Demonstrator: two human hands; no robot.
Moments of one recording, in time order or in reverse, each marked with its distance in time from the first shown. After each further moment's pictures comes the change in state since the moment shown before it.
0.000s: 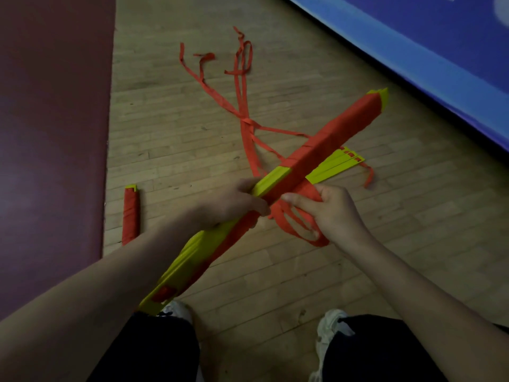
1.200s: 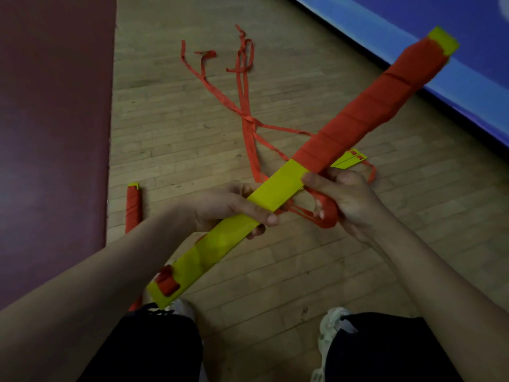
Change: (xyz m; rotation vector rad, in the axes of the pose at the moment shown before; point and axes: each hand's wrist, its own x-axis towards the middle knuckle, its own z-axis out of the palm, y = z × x) left_hand -0.017 -0.005 -0.011 -0.359 -0.380 -0.026; right_hand -0.004 -0.032 -0.015 0.426 -0.217 0.049
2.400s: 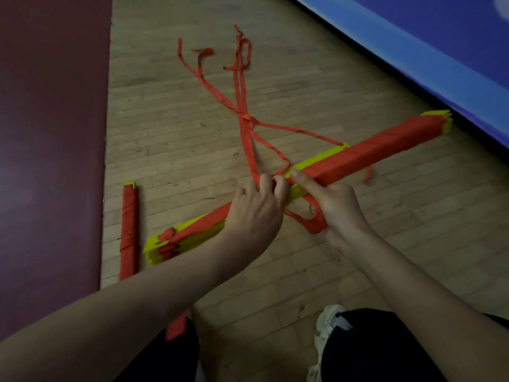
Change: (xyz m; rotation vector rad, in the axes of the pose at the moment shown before) left_hand 0.040 -0.027 0.051 1.693 0.928 0.278; right_hand 0.005 0.027 0.011 0.025 0.404 0.087
